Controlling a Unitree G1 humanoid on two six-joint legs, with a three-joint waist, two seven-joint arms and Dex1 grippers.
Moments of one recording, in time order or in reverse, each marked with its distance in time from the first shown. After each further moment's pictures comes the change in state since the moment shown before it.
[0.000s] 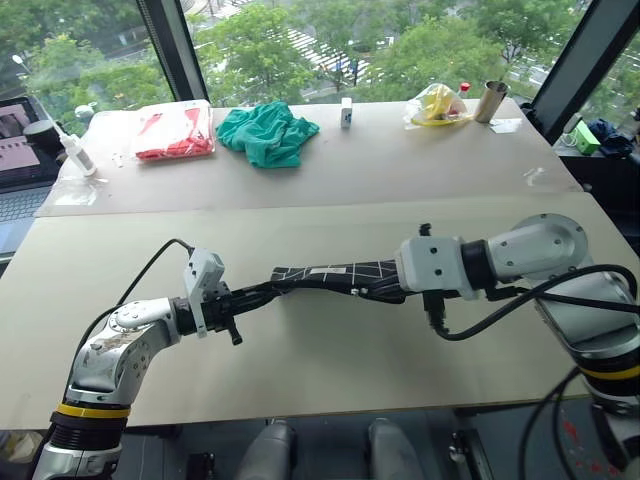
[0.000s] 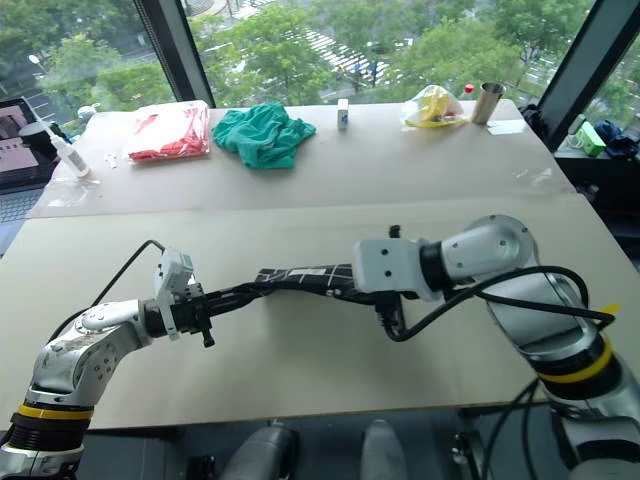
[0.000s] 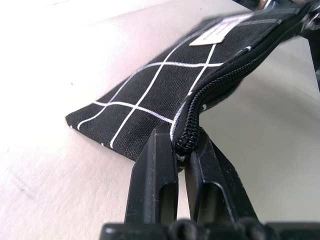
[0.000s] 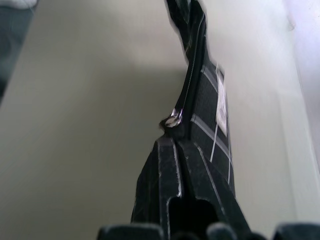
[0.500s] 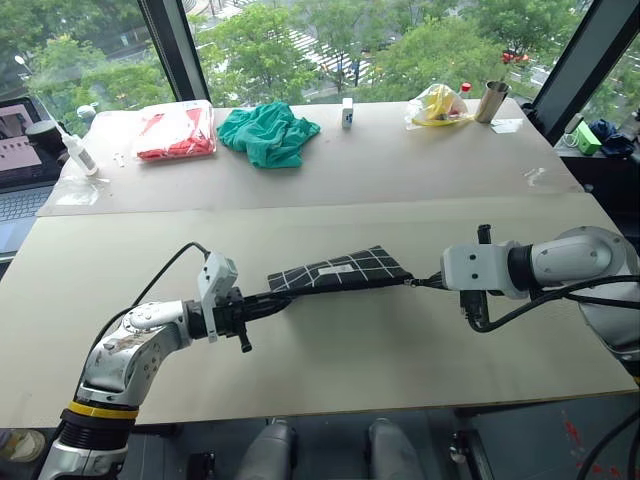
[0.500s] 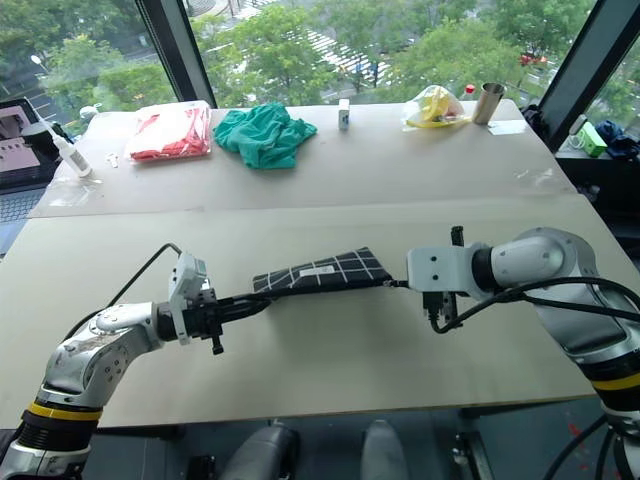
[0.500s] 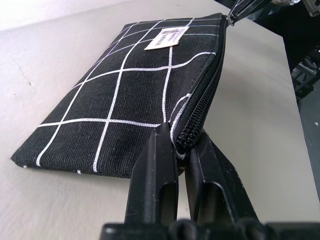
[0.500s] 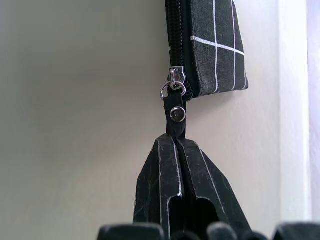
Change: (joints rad) left arm -0.012 -0.008 -0.048 -0.012 -0.008 -0.005 -0.017; right arm 0.065 -0.076 -0.033 0.171 -0.037 -0.205 -0.139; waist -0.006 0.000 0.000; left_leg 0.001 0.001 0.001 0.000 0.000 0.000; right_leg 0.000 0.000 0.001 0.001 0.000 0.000
